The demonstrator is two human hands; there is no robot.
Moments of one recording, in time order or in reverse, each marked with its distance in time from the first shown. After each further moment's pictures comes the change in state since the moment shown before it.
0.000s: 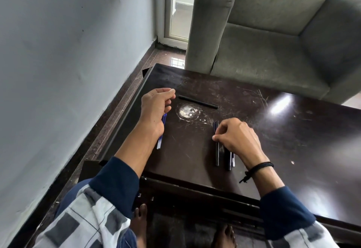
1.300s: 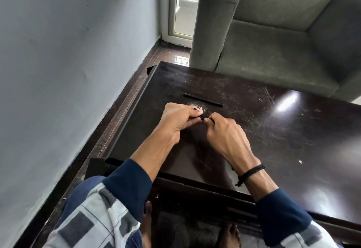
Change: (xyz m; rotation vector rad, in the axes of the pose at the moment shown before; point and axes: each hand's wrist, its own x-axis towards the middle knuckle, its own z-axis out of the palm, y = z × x) left_hand -0.018 -0.018 0.022 0.080 -0.176 -0.186; right_hand -0.020 -0.042 0.016 0.024 0.142 -0.216
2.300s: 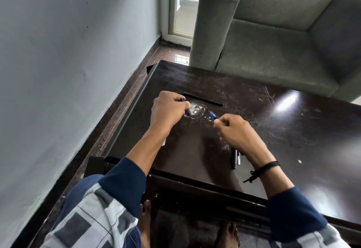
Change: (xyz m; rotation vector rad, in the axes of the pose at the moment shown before) left_hand 0.013 0.007 -0.018 0.602 0.231 0.296; right_hand 0.013 0.032 -0.012 0.300 -0.192 0.243
